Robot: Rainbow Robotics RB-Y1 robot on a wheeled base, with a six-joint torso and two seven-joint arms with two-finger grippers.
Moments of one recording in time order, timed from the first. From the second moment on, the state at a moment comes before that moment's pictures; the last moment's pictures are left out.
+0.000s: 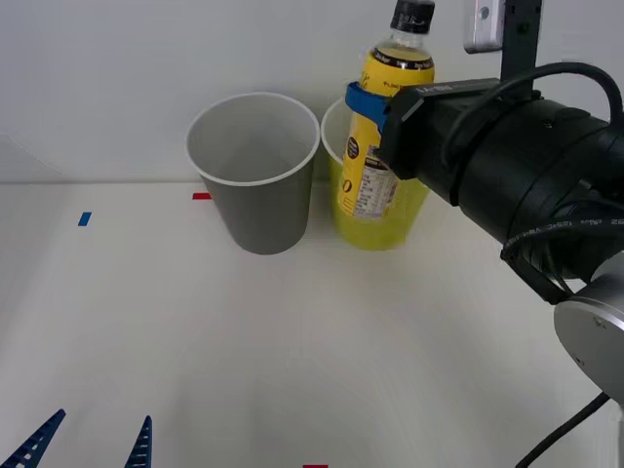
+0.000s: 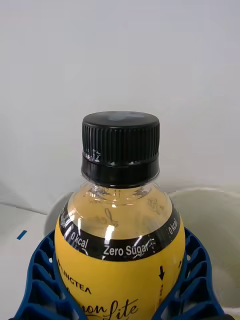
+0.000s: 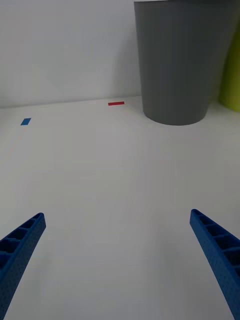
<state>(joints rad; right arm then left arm) -0.43 -0.30 0.23 -2.61 -0.23 1.32 1.13 1.06 0.39 -0.22 -2.14 0.20 -0.39 -1.61</state>
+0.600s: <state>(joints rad) -0.58 -0.25 0.22 -2.29 -0.17 1.12 1.20 1.06 0.39 -0.22 -2.14 0.20 -0.39 -1.61</state>
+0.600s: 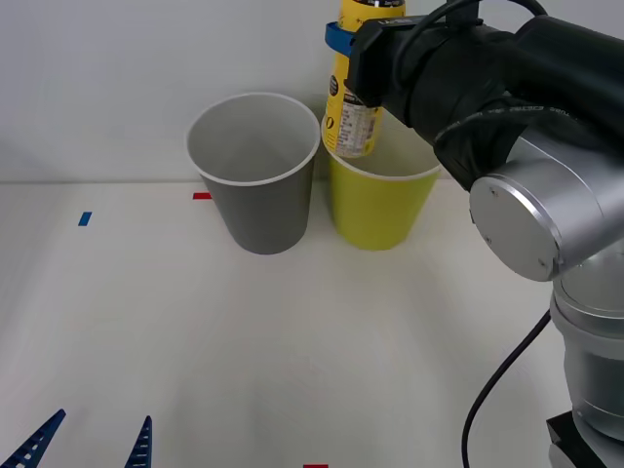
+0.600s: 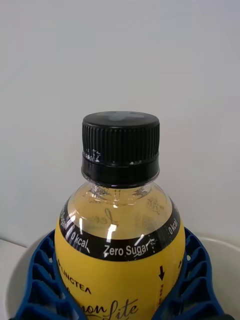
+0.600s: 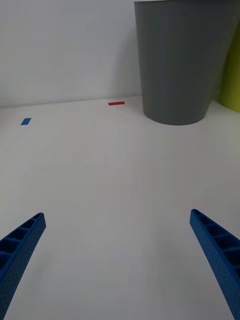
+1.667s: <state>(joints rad) -0.58 -0.26 0.16 -2.00 -0.02 0.82 1.25 1.06 0.39 -0.22 -2.14 0.20 -0.39 -1.61</state>
